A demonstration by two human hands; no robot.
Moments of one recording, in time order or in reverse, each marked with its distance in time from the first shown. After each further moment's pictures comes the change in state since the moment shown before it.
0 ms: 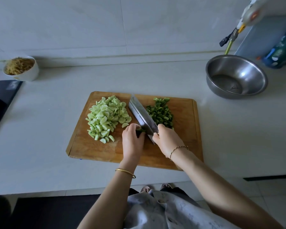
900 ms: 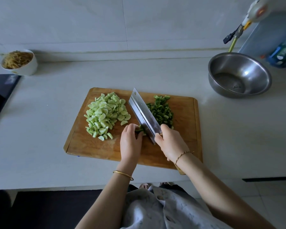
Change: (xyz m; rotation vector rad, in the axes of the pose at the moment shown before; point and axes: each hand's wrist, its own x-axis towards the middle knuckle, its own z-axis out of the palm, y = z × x) left_hand -0.009 -0.002 0.001 -0.005 0.046 0.012; right_hand -0.017 0.006 -0.009 0.103 0.021 -0.049
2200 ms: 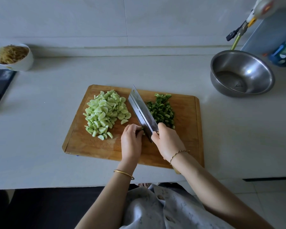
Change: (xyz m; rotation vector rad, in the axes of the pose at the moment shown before) left_hand 0.004 -0.006 0.005 -0.064 0.000 -0.017; right_hand 0.007 -0.013 0.009 -0.036 0.035 0.026
